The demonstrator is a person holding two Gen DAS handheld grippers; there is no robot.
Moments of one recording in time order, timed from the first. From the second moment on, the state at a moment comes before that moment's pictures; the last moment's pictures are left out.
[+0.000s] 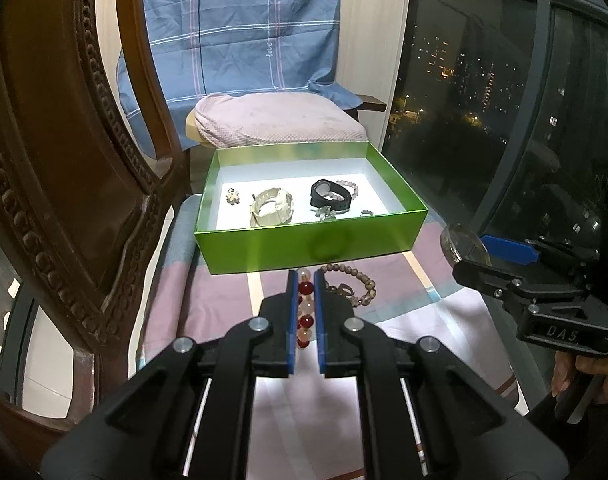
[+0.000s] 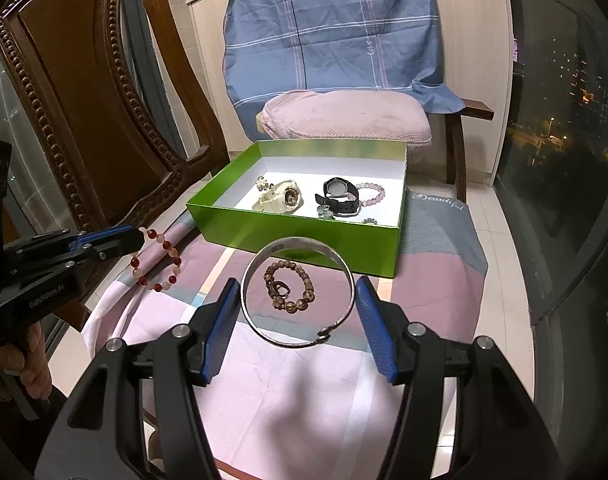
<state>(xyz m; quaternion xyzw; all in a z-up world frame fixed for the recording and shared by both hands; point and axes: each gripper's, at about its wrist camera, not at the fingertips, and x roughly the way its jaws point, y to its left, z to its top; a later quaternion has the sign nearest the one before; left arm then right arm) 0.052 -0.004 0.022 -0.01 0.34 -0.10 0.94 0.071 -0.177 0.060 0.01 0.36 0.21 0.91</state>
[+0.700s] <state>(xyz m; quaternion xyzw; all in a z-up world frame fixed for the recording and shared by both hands) 0.054 -0.004 0.018 -0.01 0.35 -0.09 0.93 0.076 -0.180 0.053 0.02 0.36 0.21 0.91</state>
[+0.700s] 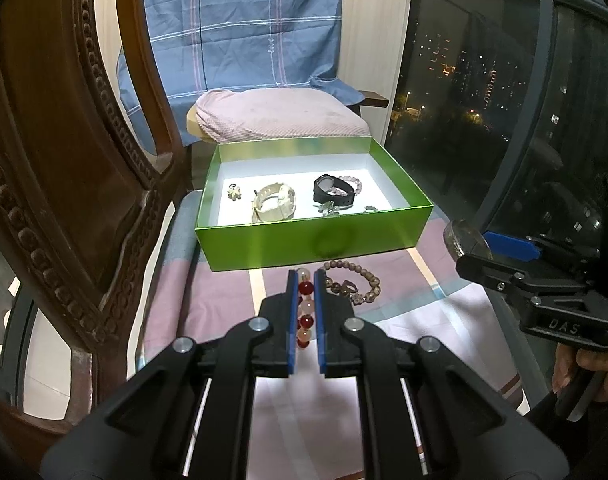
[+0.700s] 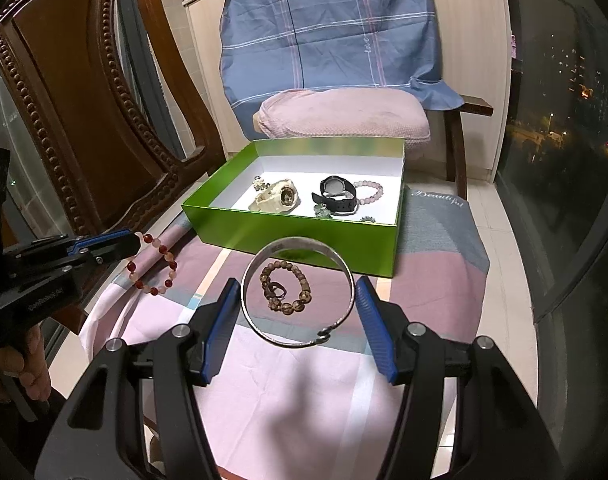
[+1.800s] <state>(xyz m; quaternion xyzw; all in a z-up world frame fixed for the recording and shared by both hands) 0.080 0.031 -0.021 -0.11 0.38 0.00 0.92 0.103 -0.196 0.045 0.05 0.36 0.20 0.91</state>
